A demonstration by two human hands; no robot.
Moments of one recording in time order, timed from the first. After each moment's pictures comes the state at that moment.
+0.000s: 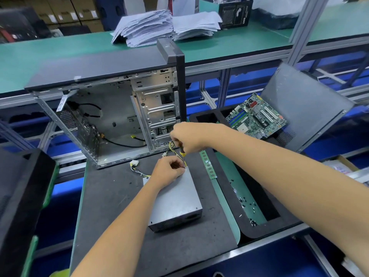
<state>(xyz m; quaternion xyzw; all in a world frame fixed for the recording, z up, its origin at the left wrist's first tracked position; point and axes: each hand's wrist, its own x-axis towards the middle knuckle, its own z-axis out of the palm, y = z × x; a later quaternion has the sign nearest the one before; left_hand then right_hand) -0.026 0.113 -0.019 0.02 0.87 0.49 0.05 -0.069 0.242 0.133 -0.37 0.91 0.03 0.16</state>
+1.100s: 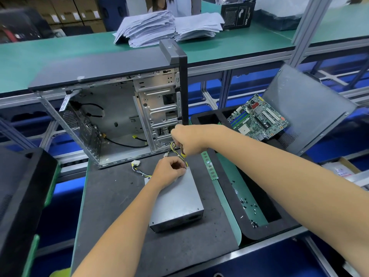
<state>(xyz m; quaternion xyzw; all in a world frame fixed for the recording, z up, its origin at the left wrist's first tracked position) -0.026 0.111 -0.018 0.01 0.87 0.49 0.05 -0.066 0.239 0.132 -0.35 0.92 0.01 0.19</state>
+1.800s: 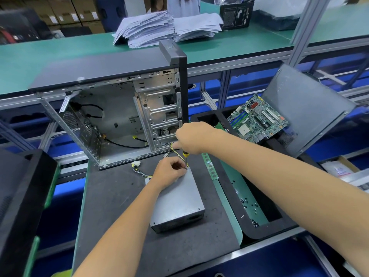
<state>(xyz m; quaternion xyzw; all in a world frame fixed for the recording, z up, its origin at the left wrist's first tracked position) -0.026 0.110 -0.018 0.01 0.87 0.49 0.06 -0.068 0.239 0.122 -0.33 0.94 0.06 0.09</state>
